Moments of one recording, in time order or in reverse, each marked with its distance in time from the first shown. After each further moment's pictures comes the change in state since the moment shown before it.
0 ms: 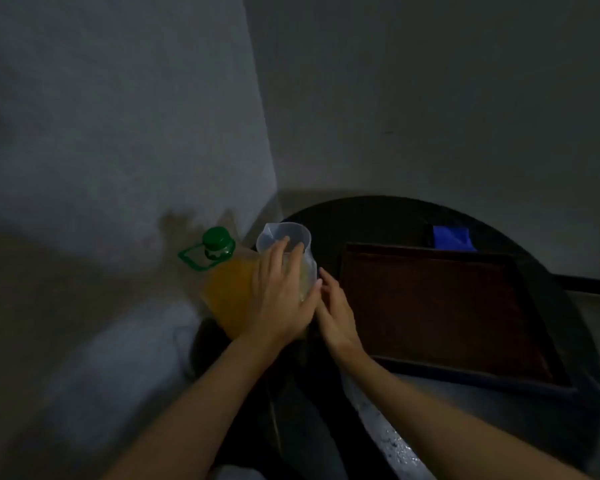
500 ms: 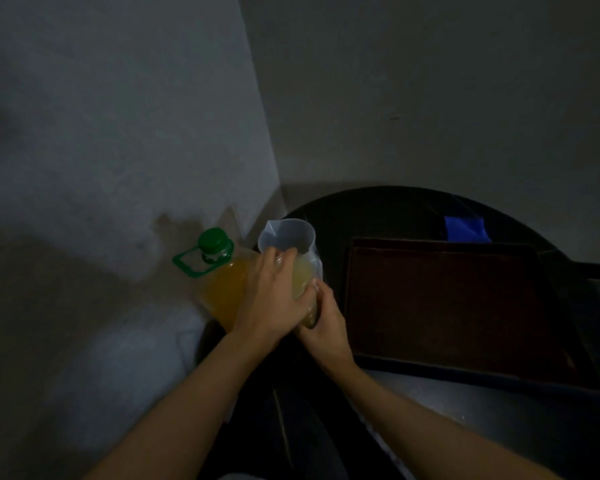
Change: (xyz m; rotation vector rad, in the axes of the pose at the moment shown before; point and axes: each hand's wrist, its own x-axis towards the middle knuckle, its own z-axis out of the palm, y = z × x) left_hand 0.019 -0.015 0.003 0.006 -0.083 -0.063; right_hand 0.010 0.029 0.031 -0.021 0.001 0.016
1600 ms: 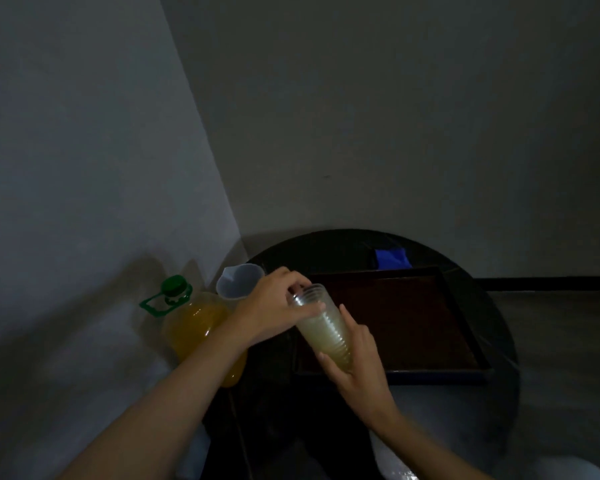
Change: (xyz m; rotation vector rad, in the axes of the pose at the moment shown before) left_hand -0.005 0.100 -0.048 -0.338 -0.347 0.233; right_hand -0.106 -0.036 -0.142 -0.399 0.212 -0.309
